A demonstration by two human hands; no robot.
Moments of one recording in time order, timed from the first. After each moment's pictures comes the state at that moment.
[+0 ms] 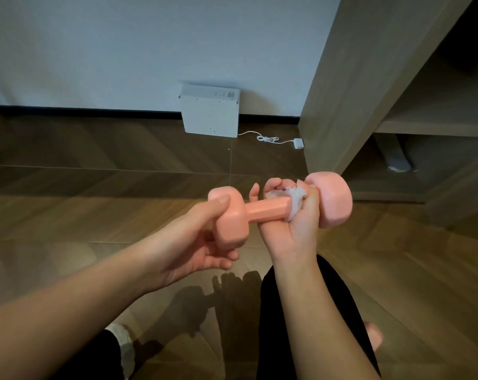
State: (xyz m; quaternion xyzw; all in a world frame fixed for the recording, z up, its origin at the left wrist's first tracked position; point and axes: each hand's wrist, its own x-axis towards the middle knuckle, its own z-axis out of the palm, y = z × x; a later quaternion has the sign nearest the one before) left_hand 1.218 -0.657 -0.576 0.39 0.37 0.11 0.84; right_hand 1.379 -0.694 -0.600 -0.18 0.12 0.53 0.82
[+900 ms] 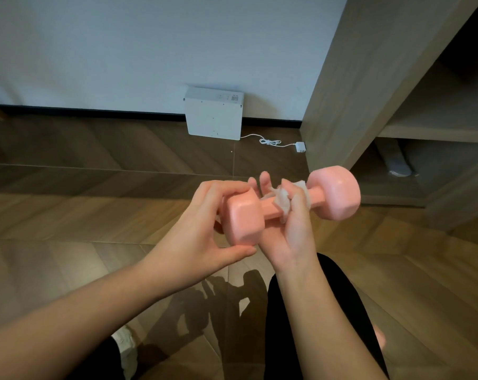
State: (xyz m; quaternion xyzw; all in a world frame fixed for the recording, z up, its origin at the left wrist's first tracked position) left_hand 1.206 -0.663 -0.579 0.84 0.26 0.27 0.40; right_hand 1.364 -0.696 -0.602 -0.24 0.02 0.58 0.78
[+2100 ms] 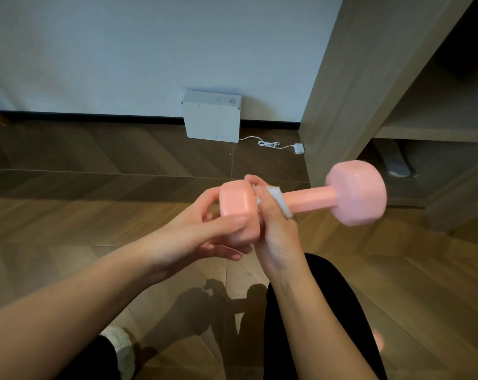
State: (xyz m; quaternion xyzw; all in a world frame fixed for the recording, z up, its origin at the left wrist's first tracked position) left_hand 1.217 -0.655 -0.562 0.55 0.33 0.12 0.76; right_hand 1.357 -0.711 -0.598 -0.43 -0.19 0.53 0.71
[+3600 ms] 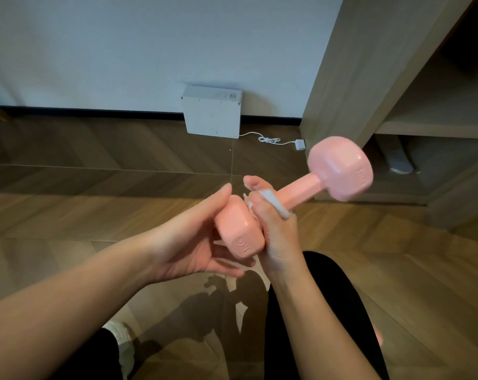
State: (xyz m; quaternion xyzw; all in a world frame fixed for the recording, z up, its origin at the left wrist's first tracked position) left_hand 1.223 -0.655 -0.566 0.38 0.33 0.00 0.86; right_hand 1.359 -0.718 -0.602 -0.46 -0.22 0.49 0.71
